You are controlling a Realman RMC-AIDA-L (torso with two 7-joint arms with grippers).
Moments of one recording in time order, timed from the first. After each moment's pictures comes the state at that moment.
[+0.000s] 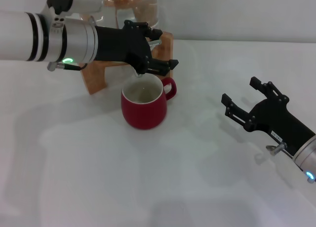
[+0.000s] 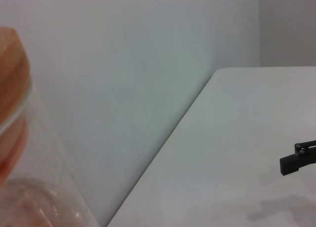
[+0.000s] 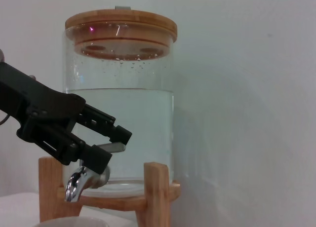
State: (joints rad) left arm -0.64 -2.08 1.19 1.07 -1.12 -1.16 1.48; right arm 0.39 2.01 0.69 0.44 -2.59 -1.07 0.20
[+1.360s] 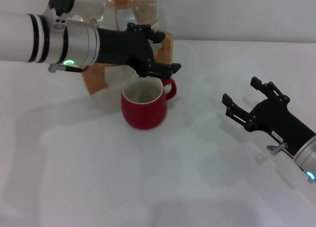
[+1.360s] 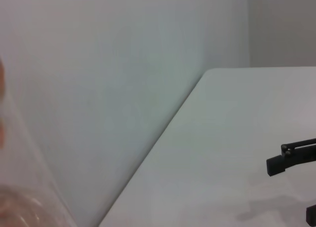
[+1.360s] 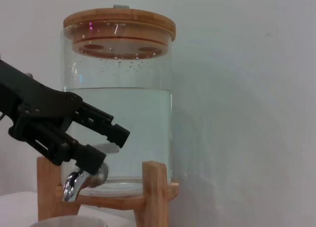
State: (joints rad) left arm -0.64 -2.08 1.20 1.09 -1.12 -1.18 1.47; right arm 0.39 2.01 0.69 0.43 -2.59 -1.07 0.20
